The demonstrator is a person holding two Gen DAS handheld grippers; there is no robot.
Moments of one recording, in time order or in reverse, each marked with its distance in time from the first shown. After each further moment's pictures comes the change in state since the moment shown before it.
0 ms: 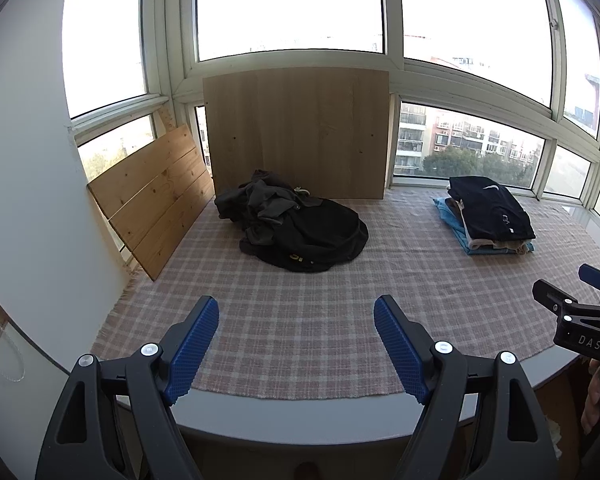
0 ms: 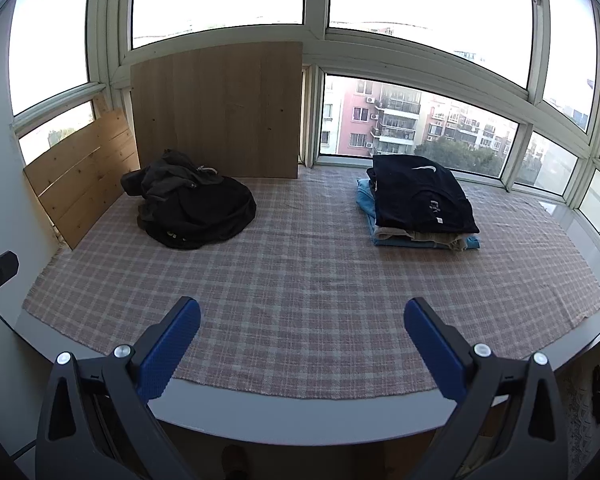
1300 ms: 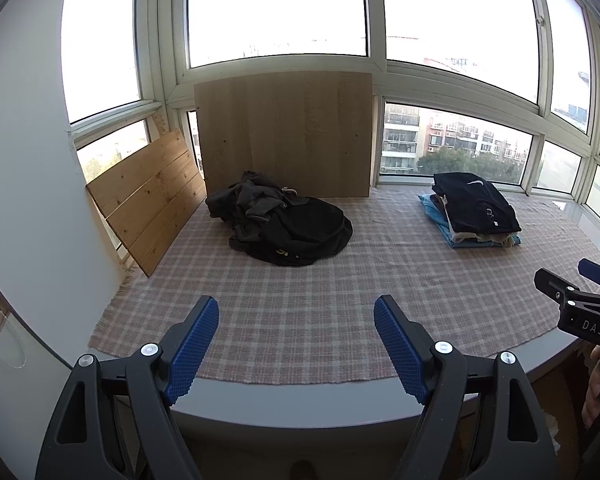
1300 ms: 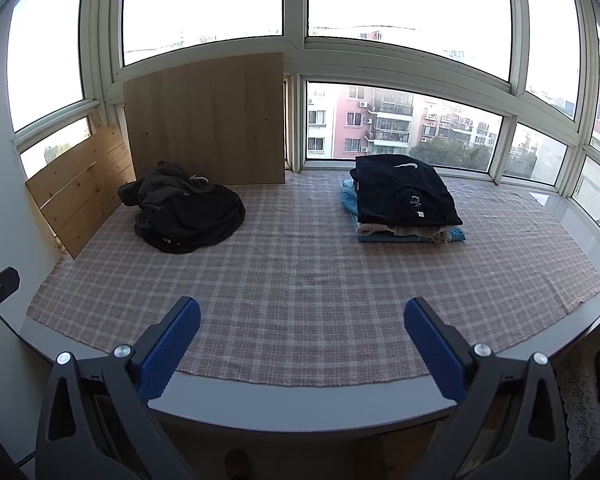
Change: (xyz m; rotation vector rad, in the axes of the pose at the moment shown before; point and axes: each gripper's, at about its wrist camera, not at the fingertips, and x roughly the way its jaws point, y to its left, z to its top) left arm -0.027 -0.021 -0.017 0.018 -0.014 -0.028; right arm -0.029 -0.032 -0.018 0.049 -0.031 -0.006
